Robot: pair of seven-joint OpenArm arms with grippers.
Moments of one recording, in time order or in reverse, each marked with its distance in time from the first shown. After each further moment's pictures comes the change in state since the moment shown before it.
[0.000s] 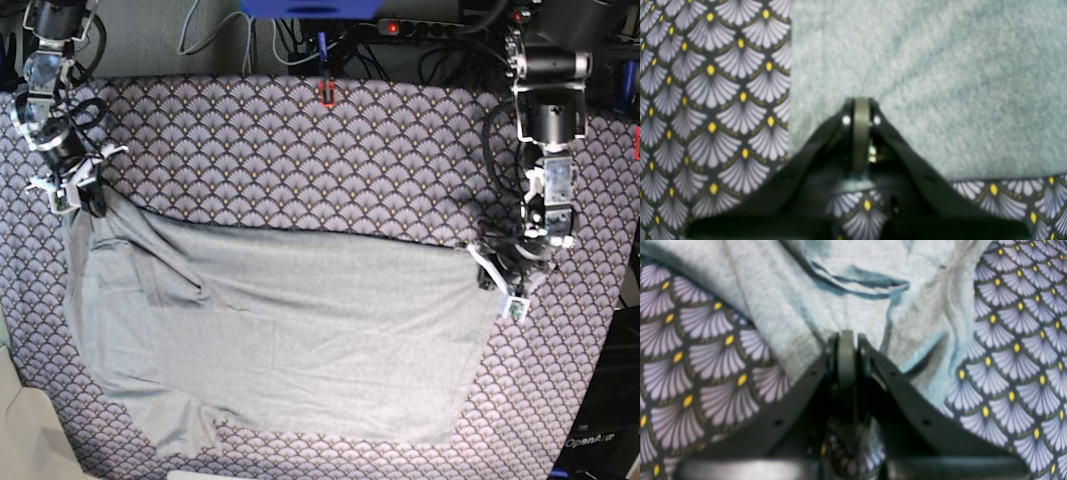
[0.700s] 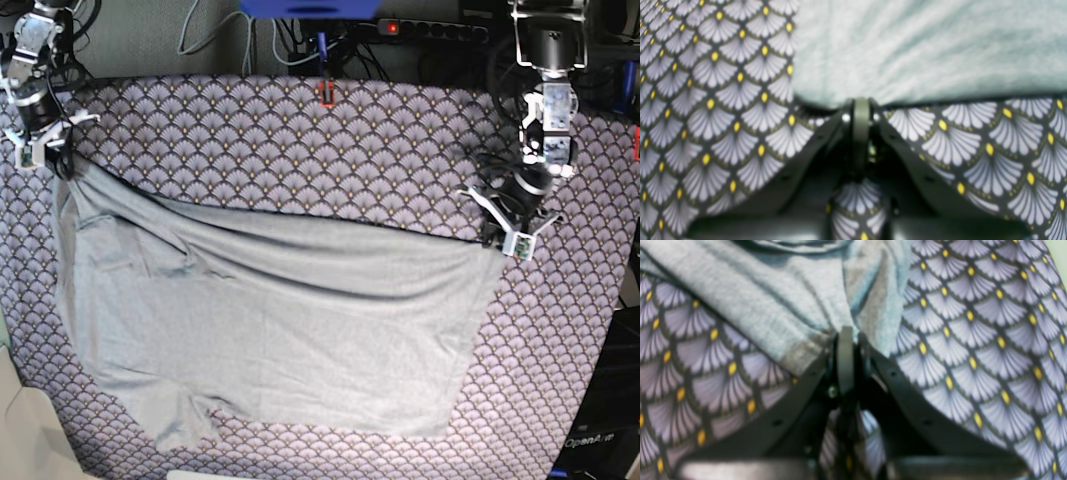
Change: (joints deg) left arm 17.1 -1.1 -0.2 13.7 -1.0 1.2 -11.2; right arm -6.8 -2.4 14.7 -0.1 -0.7 2.3 4.2
